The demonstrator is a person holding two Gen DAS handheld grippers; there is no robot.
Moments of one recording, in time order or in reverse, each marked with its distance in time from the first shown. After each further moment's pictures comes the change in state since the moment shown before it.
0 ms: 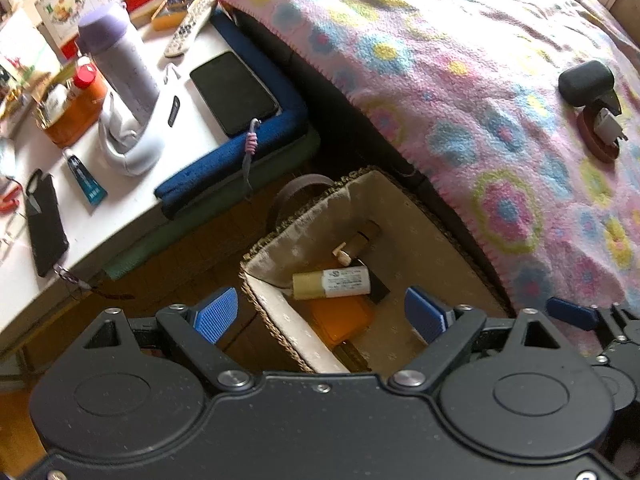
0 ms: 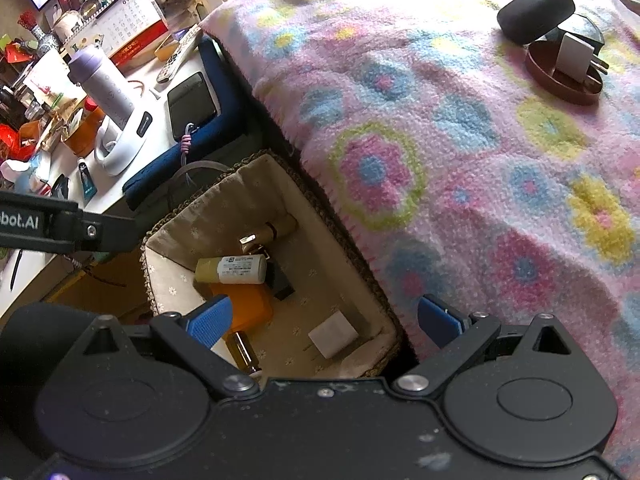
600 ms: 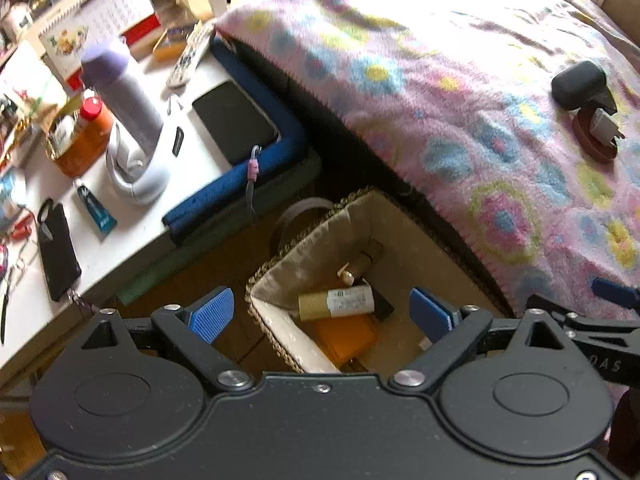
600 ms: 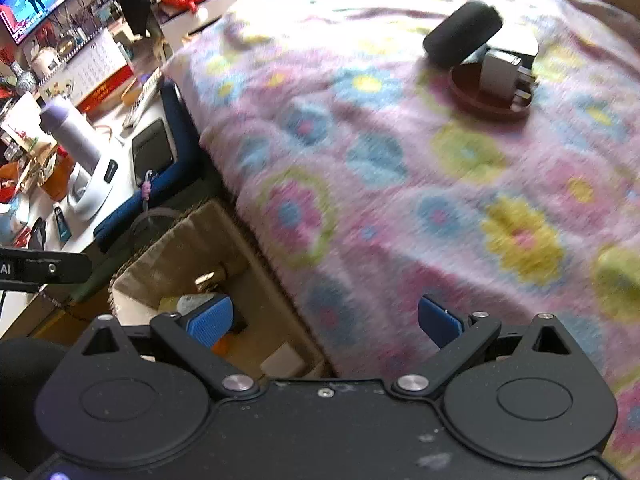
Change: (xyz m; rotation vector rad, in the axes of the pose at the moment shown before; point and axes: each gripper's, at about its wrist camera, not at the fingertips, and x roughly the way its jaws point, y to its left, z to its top) left arm -0.009 -0.011 0.000 0.049 -0.075 0.035; right arm -0.023 -0.045 0.004 0.062 -0.117 -0.067
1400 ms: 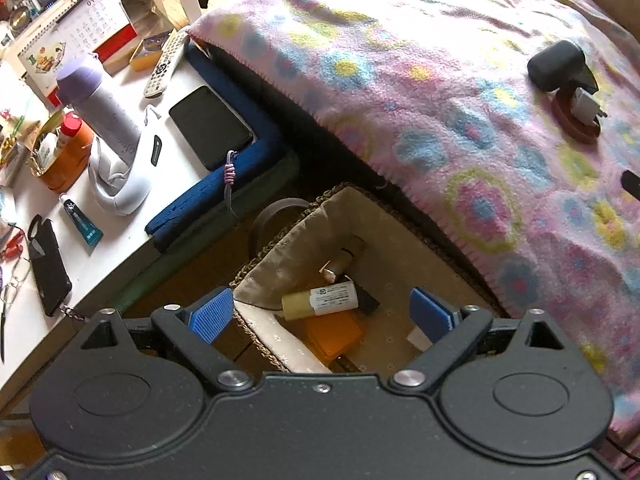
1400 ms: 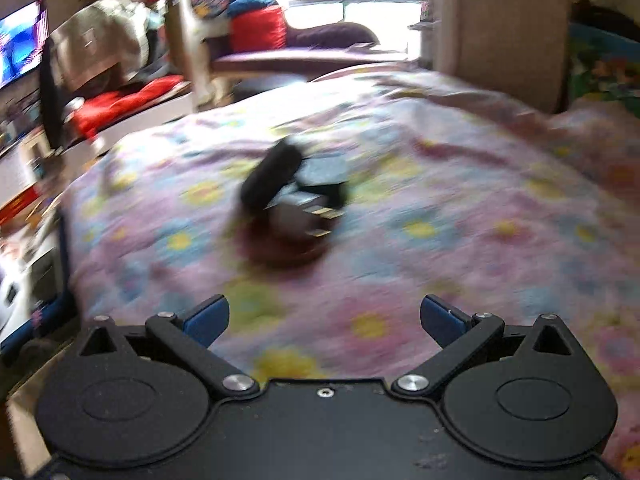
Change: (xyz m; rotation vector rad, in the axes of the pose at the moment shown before) left arm 0.001 -0.016 0.001 0.050 0.022 -0.026; right arm -0.031 -0.100 0.018 0.109 -0.403 -0.286
